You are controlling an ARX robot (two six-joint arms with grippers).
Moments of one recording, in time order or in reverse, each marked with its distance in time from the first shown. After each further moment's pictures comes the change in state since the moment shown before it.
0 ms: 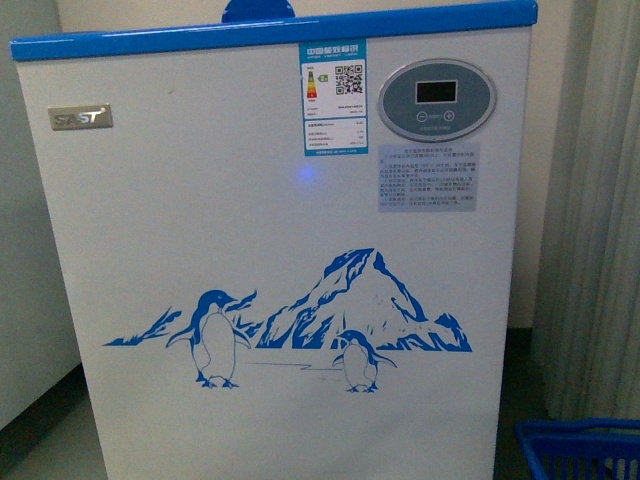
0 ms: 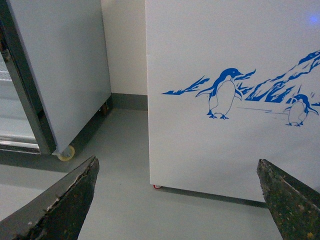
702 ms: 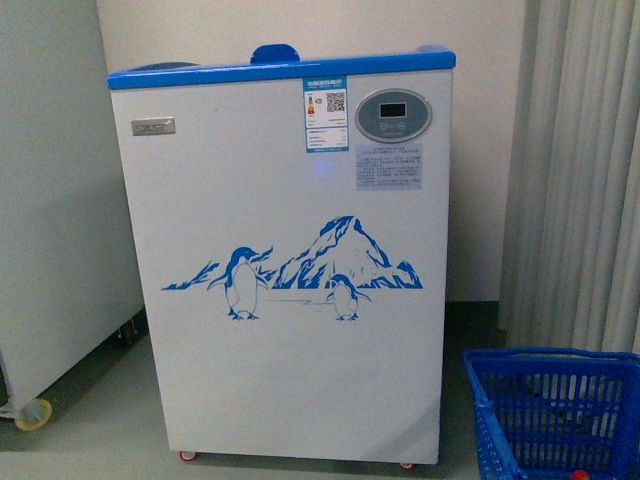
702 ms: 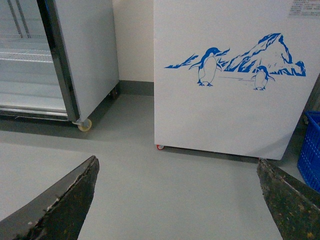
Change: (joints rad) left arm 0.000 0.000 0.000 0.000 0.000 0.000; right arm 0.000 0.000 0.000 0.000 0.000 0.000
